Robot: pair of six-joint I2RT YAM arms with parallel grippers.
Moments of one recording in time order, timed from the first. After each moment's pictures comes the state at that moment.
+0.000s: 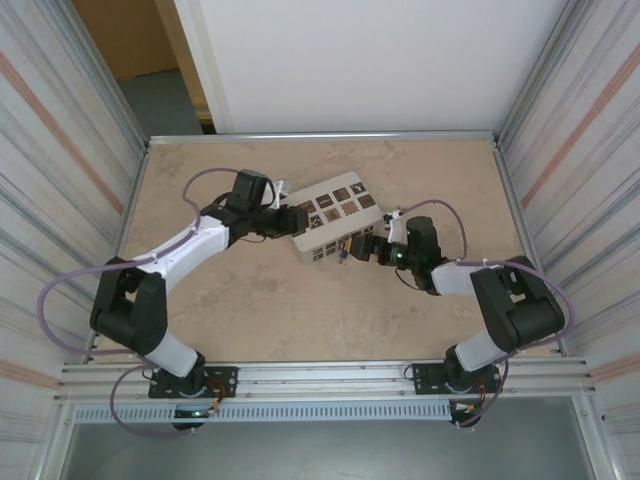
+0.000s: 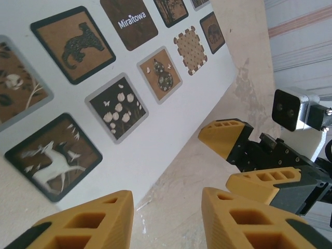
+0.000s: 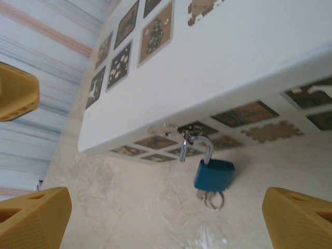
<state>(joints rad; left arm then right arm) -0.45 1.57 1.10 -0.32 0.52 -0.58 0.36 1.55 0.49 0.57 -0.60 0.64</state>
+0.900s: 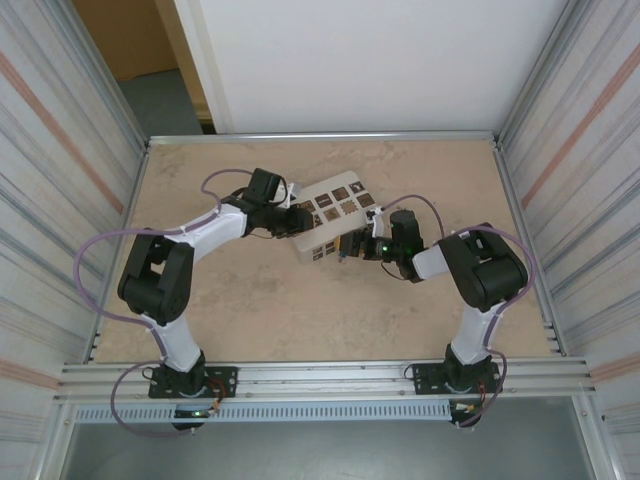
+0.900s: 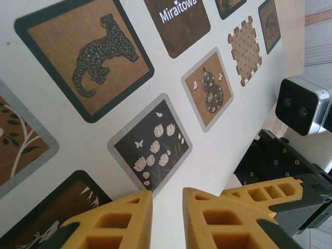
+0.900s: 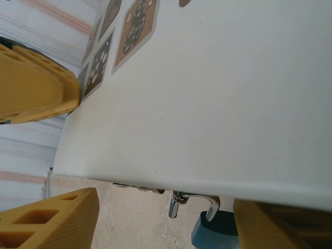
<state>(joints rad) -0.45 1.78 1.19 -0.33 0.53 -0.57 0.39 1.84 0.63 0.72 -0.71 0.65</state>
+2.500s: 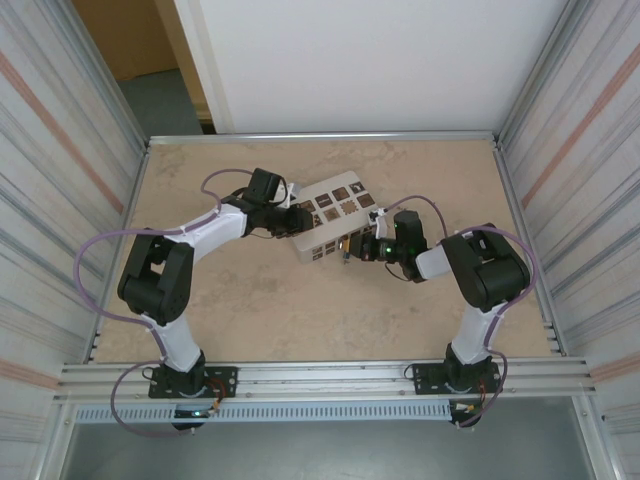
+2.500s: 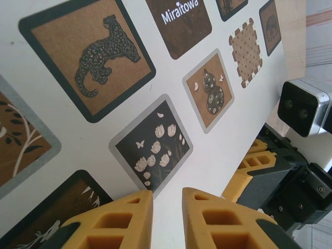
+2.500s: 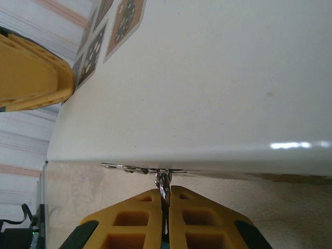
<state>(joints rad) -0.45 1.78 1.19 -0.33 0.52 -0.57 0.36 1.83 0.61 0.69 -0.73 0.59</state>
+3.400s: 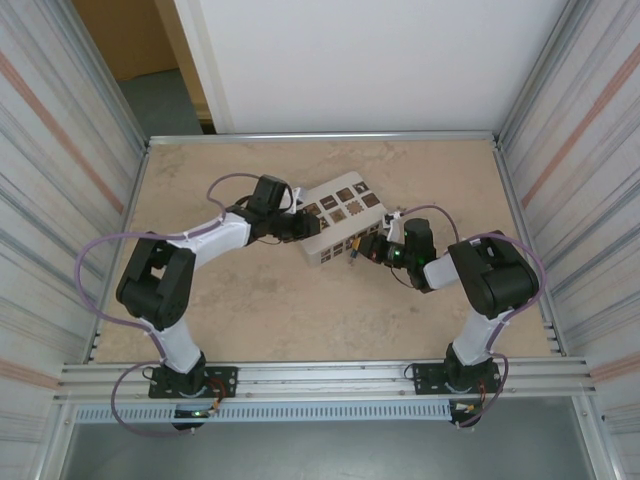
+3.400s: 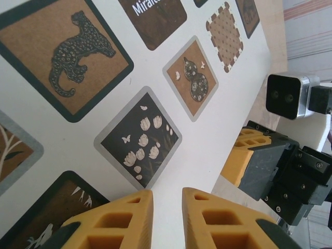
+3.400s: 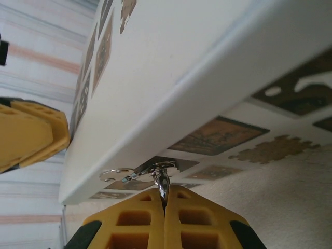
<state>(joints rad) -0.50 1.75 1.10 -0.18 0.52 -0.60 0.33 1.77 0.50 0.83 -0.62 0.85</state>
